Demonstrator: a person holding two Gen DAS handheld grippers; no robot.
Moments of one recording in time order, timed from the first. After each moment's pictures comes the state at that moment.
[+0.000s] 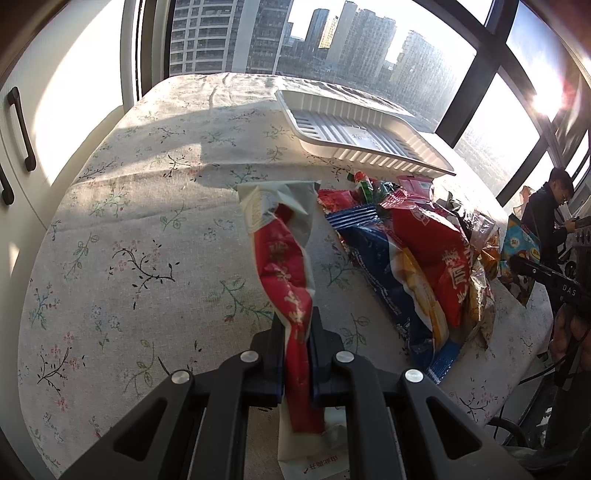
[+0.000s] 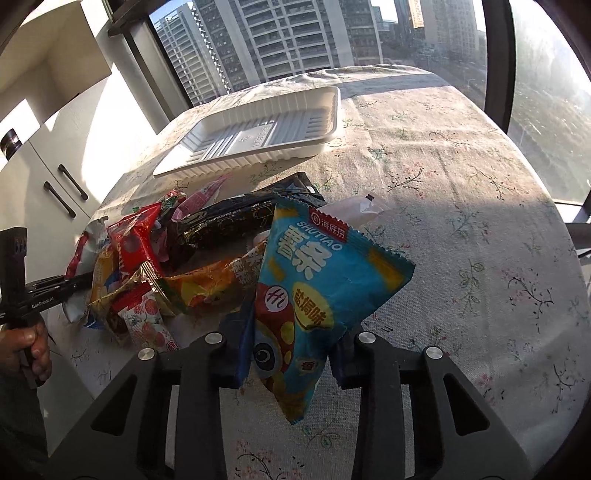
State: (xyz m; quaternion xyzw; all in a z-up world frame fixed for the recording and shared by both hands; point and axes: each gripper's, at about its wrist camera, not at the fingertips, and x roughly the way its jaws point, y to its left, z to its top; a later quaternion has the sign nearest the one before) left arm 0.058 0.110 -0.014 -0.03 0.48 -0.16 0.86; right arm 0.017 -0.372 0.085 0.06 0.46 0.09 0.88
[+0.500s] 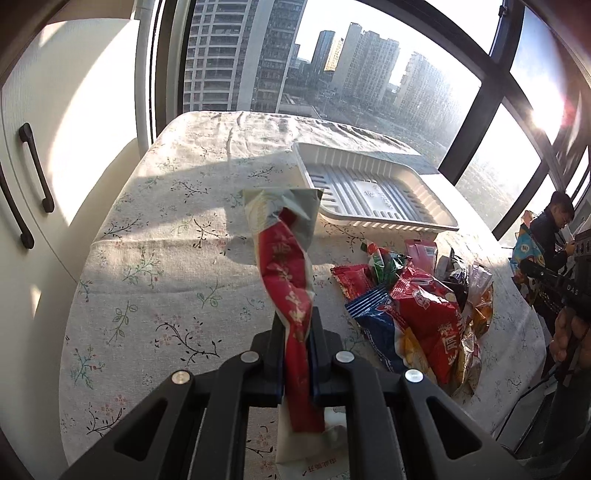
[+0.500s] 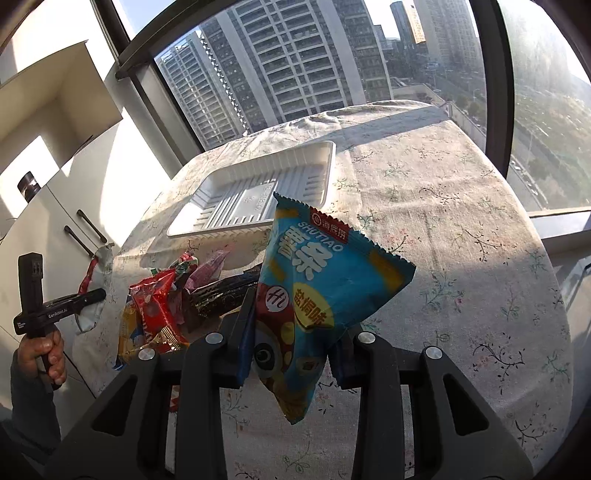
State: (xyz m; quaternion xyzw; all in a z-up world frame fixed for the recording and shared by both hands) left arm 0.092 0.127 0.041 -0.04 0.43 -0.15 0.89; right arm 0.047 -0.408 0.139 0.09 0.41 0.12 0.90
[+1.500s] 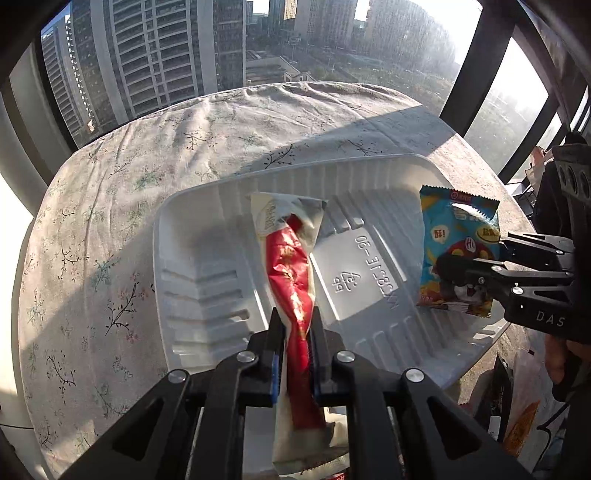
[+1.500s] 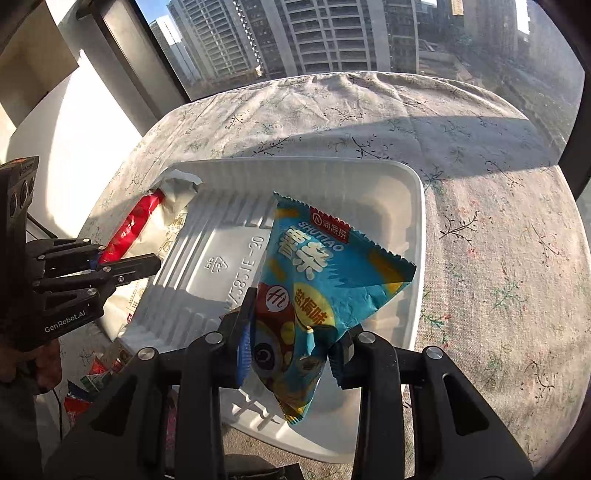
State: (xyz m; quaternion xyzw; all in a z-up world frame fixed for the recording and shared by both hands) left arm 0.321 -0.038 0.007 0.07 0.51 -0.19 0.83; right arm 0.308 -0.330 0.079 0.01 0.53 0.14 0.84
